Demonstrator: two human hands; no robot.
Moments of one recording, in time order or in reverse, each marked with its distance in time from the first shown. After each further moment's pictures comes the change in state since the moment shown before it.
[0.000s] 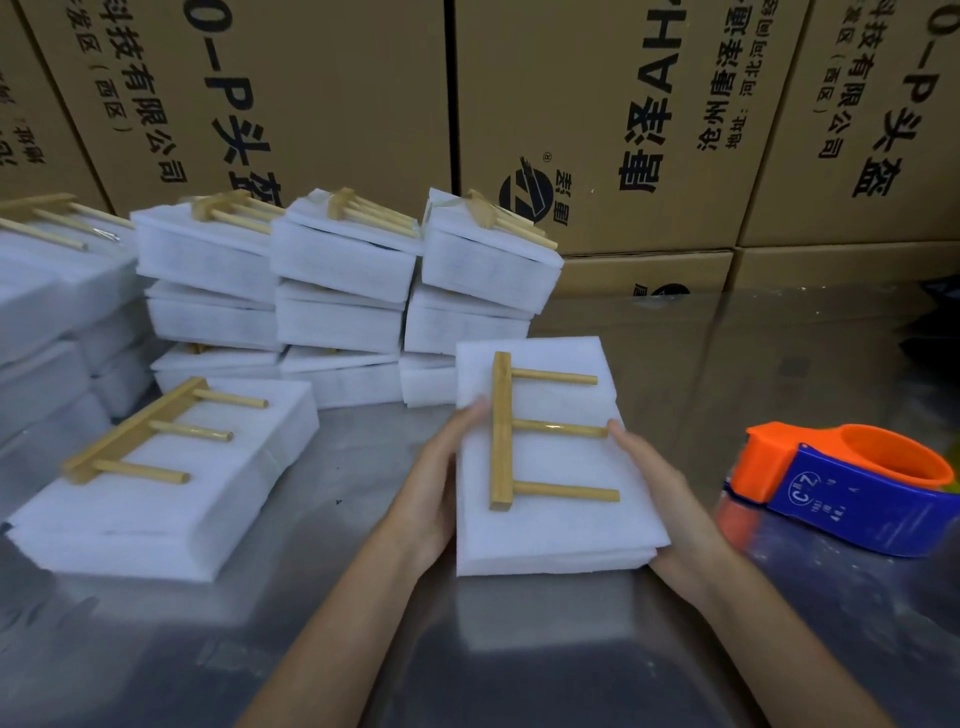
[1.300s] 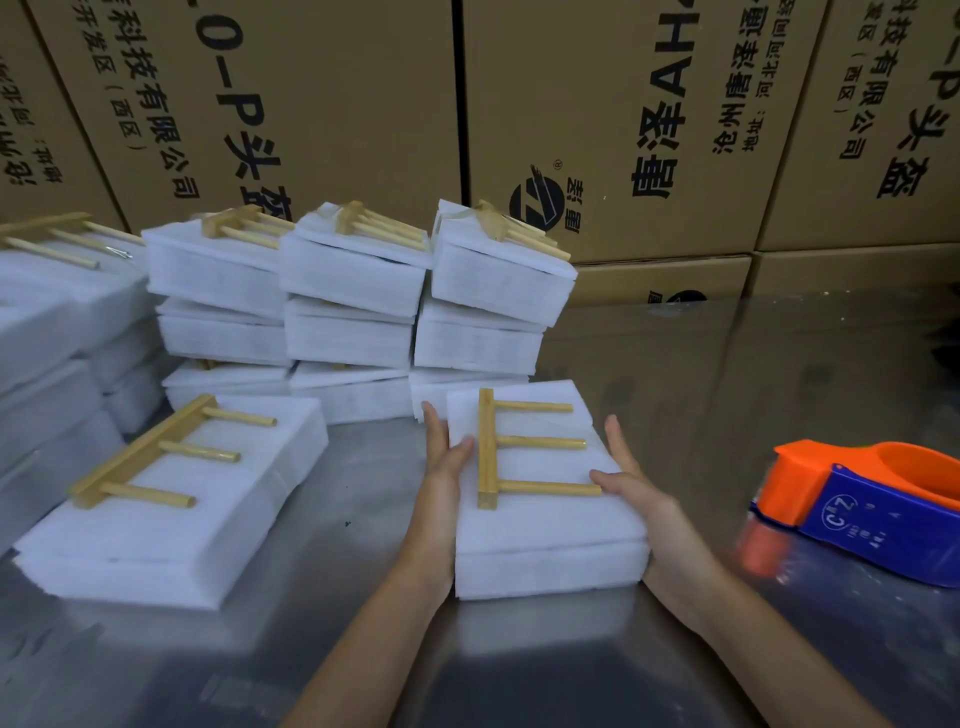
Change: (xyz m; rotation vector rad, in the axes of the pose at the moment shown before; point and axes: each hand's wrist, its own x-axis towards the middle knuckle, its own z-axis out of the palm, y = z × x) left_hand 0.007 -0.002 0.004 0.079 0.331 0.227; right_hand 0.024 0.012 0.008 -0.254 0.051 -0.093
